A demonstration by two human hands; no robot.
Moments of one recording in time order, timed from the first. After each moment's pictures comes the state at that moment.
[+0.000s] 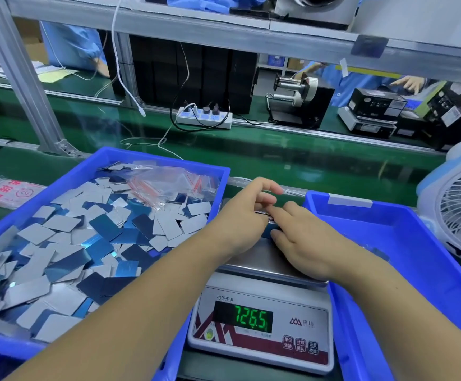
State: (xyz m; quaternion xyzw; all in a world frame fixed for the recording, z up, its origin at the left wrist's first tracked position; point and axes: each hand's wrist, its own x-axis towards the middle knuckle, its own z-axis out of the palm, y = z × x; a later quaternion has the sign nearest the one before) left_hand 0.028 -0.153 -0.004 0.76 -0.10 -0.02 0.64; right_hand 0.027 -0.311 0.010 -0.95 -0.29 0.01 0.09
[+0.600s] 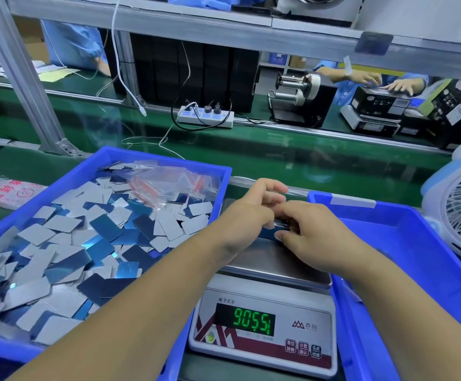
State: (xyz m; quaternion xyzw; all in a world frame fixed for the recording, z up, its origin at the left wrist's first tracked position) left_hand 0.023 -0.154 0.006 0.69 -0.10 -0.09 0.71; right_hand 0.032 -0.313 0.018 -0.94 -0.28 -0.02 0.21
